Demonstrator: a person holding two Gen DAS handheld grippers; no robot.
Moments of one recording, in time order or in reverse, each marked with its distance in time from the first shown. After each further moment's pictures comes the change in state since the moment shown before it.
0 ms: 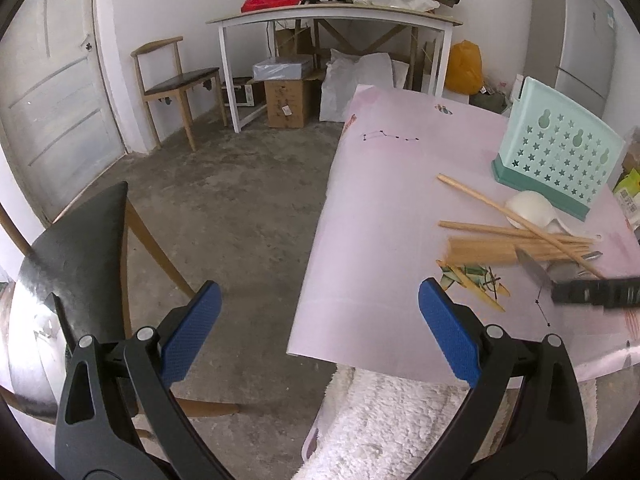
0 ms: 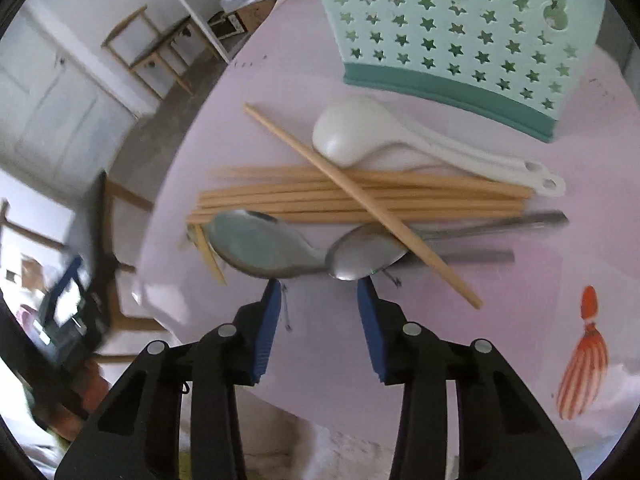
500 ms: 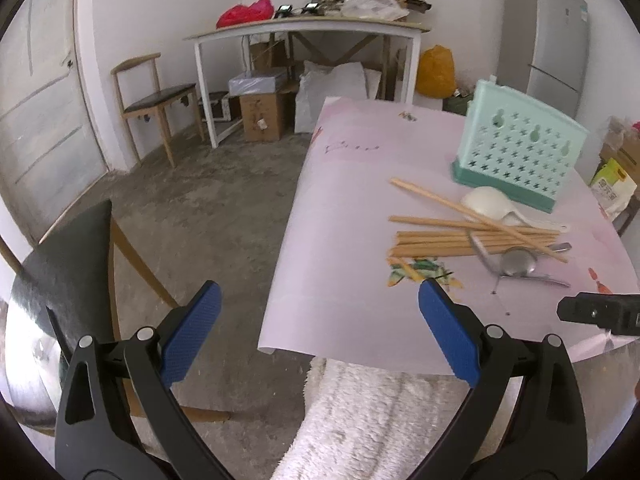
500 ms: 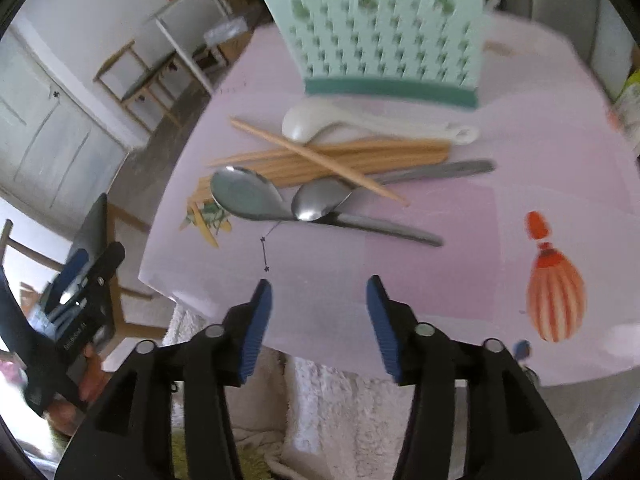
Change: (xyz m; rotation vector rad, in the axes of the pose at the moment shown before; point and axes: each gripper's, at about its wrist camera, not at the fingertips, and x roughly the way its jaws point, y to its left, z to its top) left arm -0.032 -0.027 -0.004 0.061 -0.053 -0.067; right arm -0.060 -0.020 -0.078 0.046 -0.172 -0.067
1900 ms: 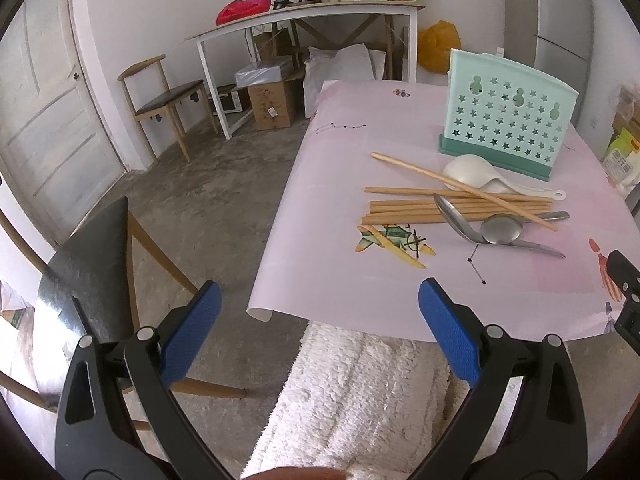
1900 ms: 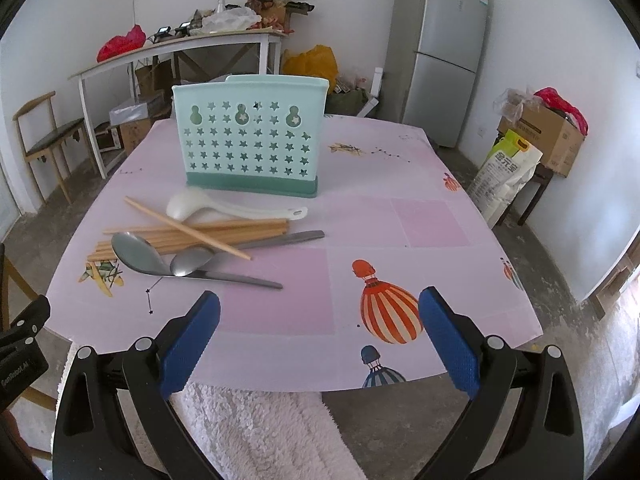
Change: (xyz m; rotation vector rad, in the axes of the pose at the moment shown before) left arm -0.016 -0.041 -0.010 0.054 0.081 0.098; right arm -0.048 -0.004 -0.028 0.038 -0.371 -0.495
